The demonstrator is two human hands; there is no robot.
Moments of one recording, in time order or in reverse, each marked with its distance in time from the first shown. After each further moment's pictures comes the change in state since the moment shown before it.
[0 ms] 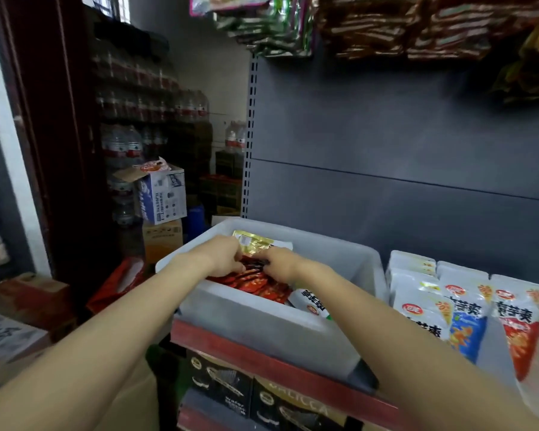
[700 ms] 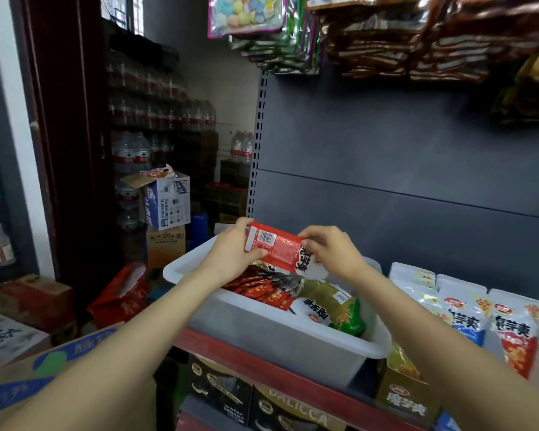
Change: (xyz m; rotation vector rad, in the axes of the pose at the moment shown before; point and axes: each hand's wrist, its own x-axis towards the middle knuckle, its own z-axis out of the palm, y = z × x) left_hand -0.027 0.029 -0.005 -0.559 0.466 0.063; right_hand -0.065 0.031 -0.046 0.320 0.504 -0.093
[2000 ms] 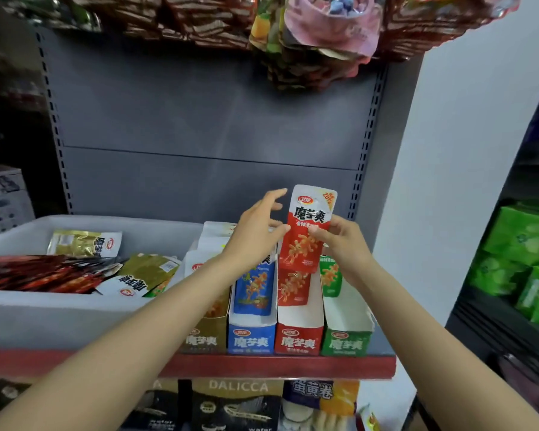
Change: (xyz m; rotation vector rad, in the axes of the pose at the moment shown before) left_hand -0.037 0.255 0.198 -0.405 -0.234 0.378; right_hand -0.204 0.146 -0.181 0.575 0.519 0.441
